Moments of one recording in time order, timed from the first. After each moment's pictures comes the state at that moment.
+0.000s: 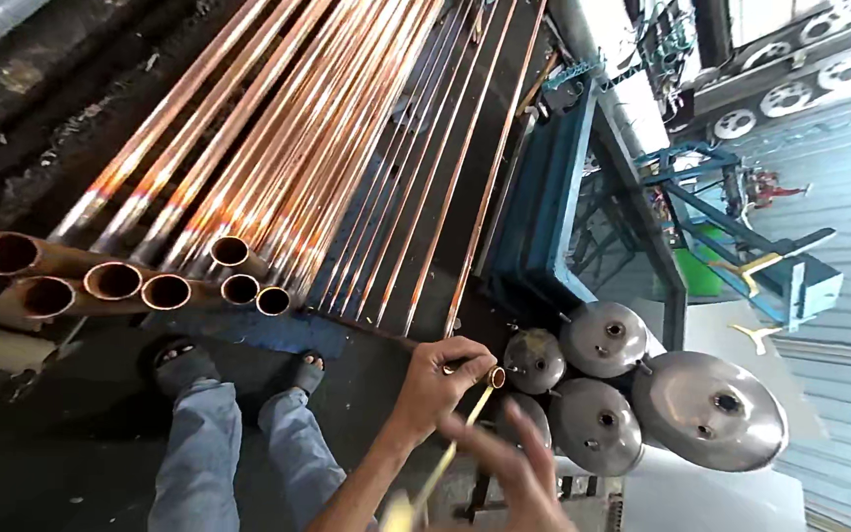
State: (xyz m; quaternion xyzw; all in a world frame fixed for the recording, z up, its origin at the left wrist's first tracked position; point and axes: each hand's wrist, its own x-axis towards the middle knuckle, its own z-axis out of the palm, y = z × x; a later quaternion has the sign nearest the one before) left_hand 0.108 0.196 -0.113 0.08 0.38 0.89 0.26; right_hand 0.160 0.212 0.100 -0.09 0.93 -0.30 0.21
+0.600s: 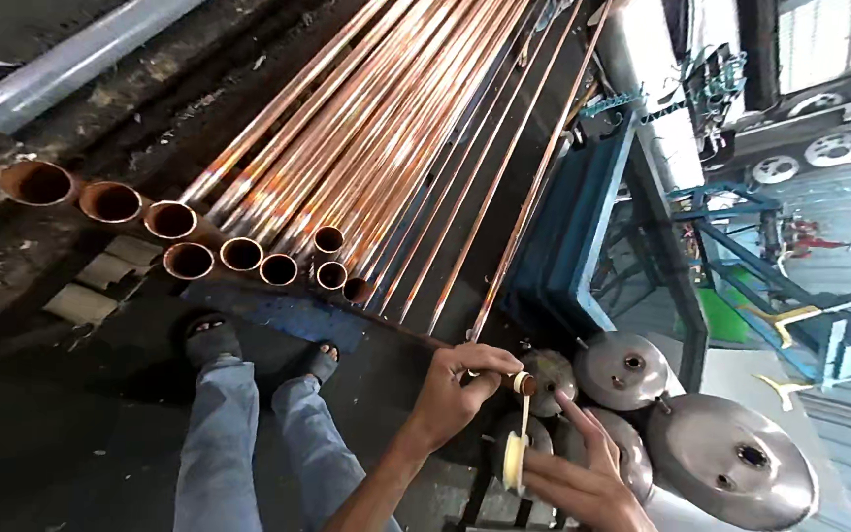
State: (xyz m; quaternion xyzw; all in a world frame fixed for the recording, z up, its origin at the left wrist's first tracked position) left_hand 0.106 0.174 -0.126 0.10 0.37 0.90 0.19; right_hand 0.198 0.320 0.072 -0.08 0.94 -0.19 0.28
